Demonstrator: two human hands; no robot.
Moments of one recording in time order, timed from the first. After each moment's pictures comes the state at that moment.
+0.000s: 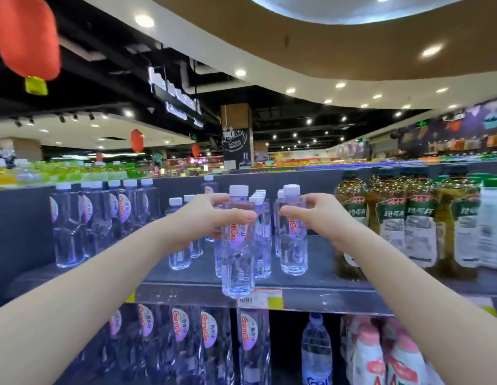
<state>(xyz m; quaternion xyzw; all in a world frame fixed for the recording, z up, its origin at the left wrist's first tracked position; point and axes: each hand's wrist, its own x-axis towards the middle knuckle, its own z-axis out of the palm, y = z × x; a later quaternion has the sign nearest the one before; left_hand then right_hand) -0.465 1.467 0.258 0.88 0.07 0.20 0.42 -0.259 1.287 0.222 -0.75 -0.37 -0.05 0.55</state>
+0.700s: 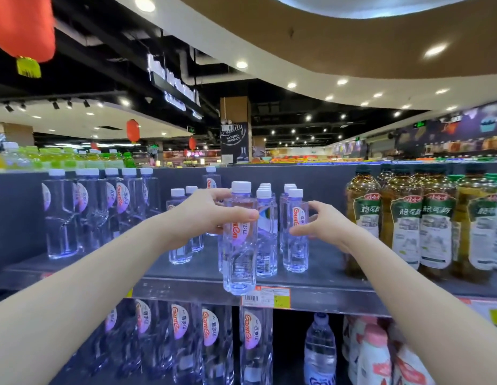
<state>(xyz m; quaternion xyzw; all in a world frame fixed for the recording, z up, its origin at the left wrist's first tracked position) -0.450 1.503 0.246 0.88 0.07 0.21 0.43 -0.221 1.310 0.196 -0.80 -0.35 0.02 0.48</state>
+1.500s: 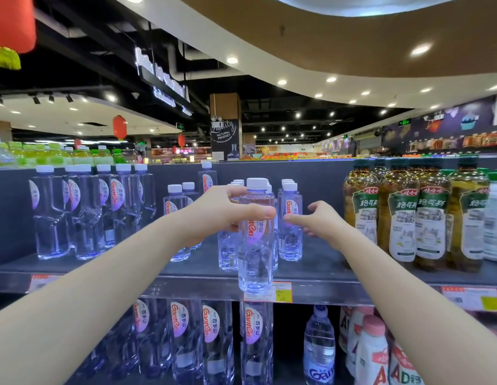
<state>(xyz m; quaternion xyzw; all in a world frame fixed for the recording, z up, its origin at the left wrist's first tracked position) -0.443 1.490 0.241 0.88 -0.01 0.18 0.44 -0.229 1.327 0.188 -0.83 -0.23 -0.02 0.51</state>
